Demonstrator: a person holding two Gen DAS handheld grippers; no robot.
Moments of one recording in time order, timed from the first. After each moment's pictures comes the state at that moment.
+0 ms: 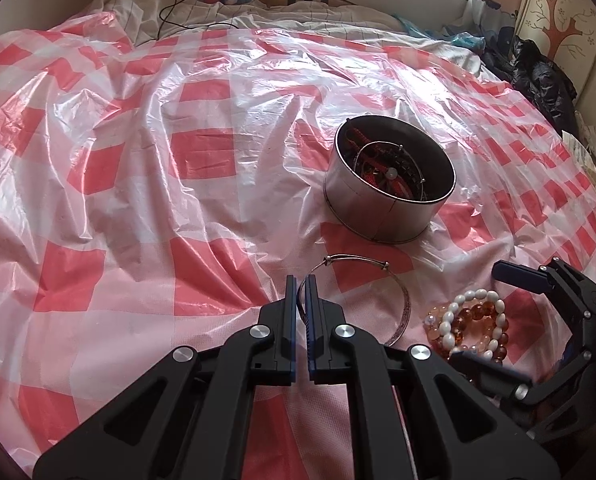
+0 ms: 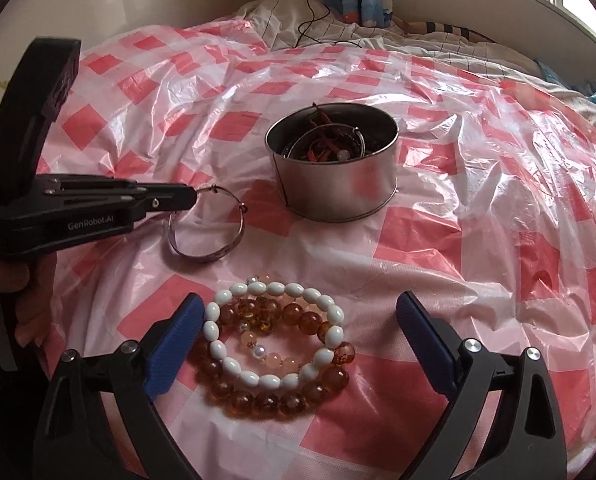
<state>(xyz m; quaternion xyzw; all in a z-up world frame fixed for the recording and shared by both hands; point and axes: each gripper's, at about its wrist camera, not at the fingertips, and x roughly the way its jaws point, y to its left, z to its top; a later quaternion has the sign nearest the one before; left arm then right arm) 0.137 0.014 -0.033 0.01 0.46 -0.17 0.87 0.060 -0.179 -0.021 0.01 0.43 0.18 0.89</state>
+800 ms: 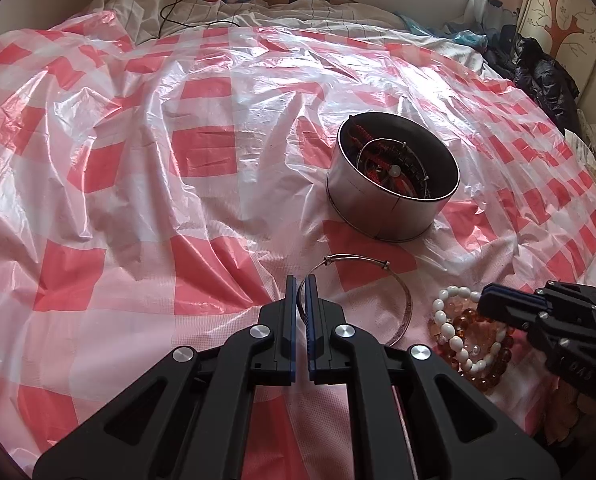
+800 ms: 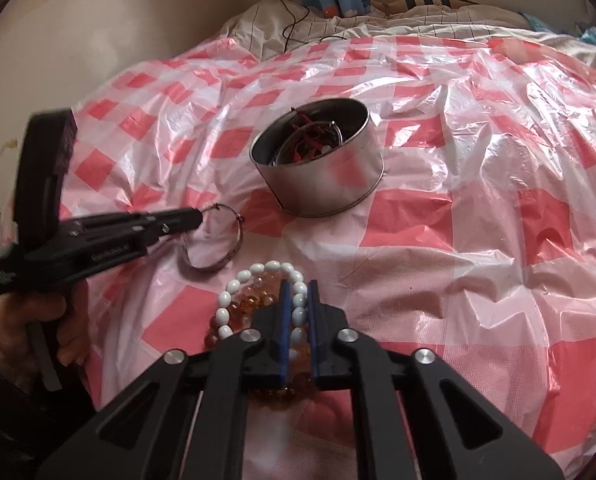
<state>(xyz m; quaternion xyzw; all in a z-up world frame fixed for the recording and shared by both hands) 0.138 0.014 -0.034 0.01 0.47 -0.16 0.87 0.058 -0.210 -0.019 0.12 0.43 0.21 0.87</state>
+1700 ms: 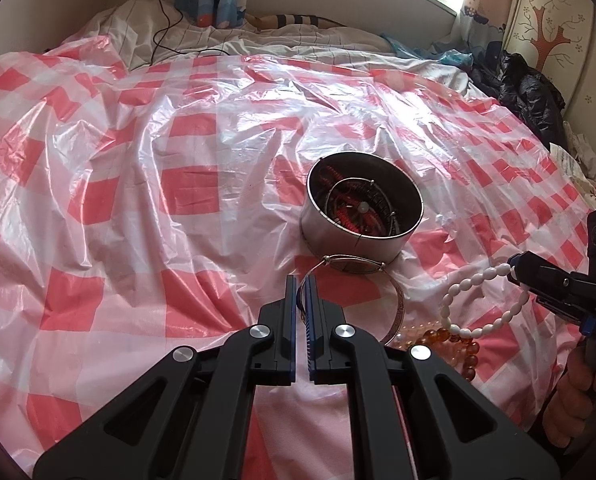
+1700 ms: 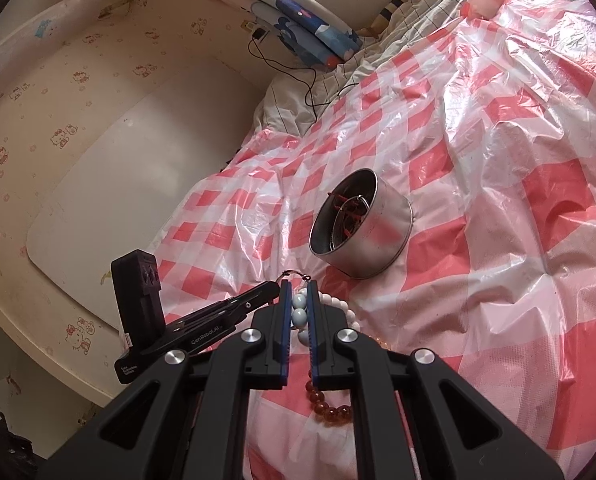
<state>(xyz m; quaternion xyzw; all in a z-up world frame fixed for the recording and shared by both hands) 0.131 0.002 -0.006 0.00 0.43 -0.18 0.89 0.056 -0.269 0.000 0.35 0.34 0.29 0.82</state>
